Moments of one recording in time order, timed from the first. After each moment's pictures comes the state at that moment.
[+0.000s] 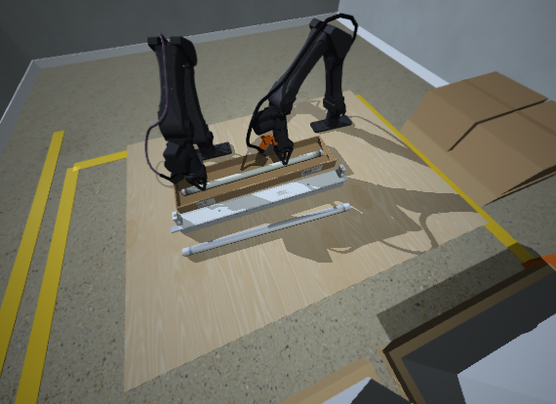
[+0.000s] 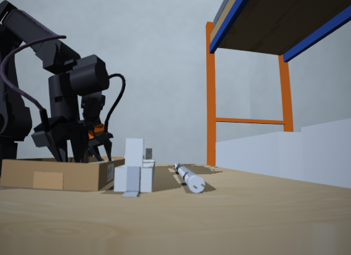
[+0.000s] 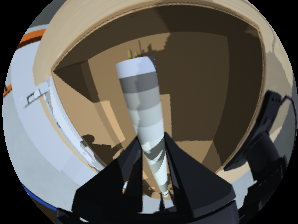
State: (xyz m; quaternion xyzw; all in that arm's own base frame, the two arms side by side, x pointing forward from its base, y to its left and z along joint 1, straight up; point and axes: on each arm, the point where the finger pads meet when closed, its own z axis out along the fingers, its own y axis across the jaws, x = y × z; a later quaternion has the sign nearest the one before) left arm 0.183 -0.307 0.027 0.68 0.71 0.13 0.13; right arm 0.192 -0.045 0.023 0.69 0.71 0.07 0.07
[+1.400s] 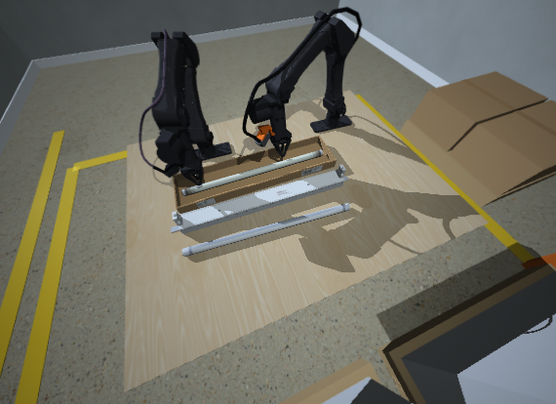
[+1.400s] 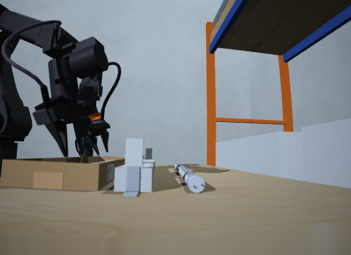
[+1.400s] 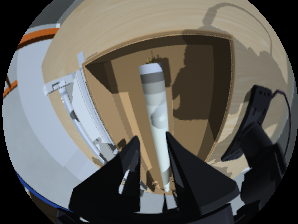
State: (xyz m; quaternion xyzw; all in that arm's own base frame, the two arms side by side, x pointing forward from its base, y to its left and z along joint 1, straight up) left arm 0.171 -0.315 0.063 0.68 0.71 0.13 0.14; right arm 0.193 -0.047 0.061 0.69 0.71 0.08 0.09
